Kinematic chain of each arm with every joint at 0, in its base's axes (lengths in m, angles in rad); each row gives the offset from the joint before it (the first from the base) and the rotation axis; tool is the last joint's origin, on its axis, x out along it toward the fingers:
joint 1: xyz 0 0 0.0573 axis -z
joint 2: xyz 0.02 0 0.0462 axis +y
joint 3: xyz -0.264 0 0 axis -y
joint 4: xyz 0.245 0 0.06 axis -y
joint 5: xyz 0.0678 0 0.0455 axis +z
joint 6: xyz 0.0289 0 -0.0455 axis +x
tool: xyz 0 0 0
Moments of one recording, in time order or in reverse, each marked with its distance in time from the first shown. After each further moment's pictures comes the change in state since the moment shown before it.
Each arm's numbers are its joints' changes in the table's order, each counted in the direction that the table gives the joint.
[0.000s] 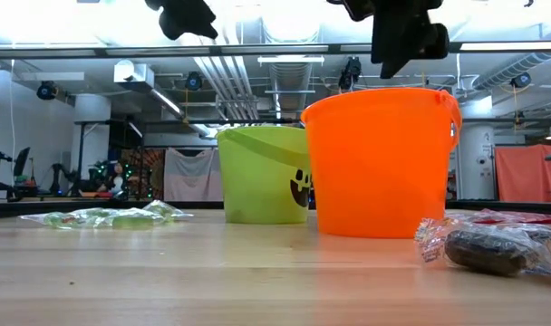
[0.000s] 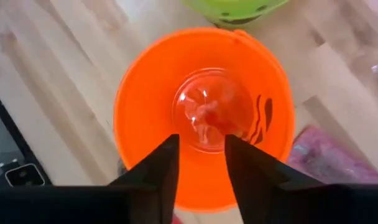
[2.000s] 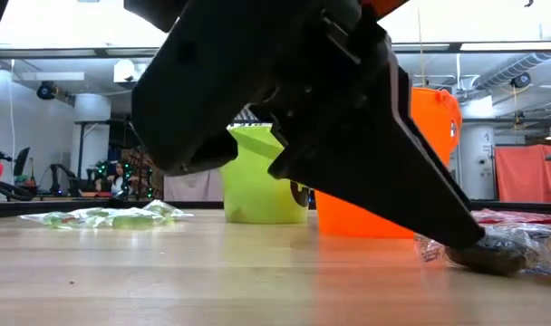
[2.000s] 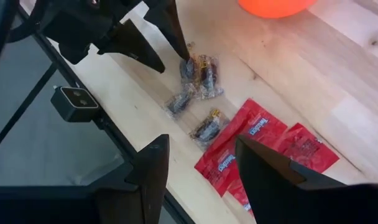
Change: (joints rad) left arm 0.504 1.087 0.398 0.524 0.108 0.237; right arm -0.712 0.095 -0.017 0.007 -0.375 0.850
